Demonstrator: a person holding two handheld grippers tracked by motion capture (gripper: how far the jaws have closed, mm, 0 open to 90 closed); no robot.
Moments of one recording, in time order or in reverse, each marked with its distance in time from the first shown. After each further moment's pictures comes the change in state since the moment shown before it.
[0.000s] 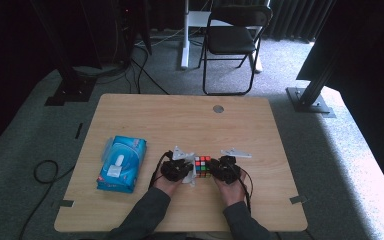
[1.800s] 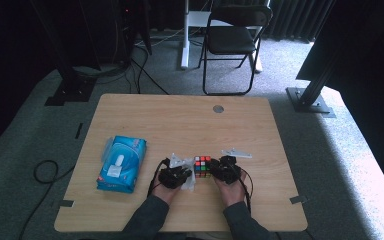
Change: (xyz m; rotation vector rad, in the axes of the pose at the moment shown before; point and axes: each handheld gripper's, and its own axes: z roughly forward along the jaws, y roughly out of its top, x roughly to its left) left arm -0.003 -0.025 -0.003 -0.026 0.019 -0.044; right arm -0.001 -0.001 0.000 -0.002 0.008 0.011
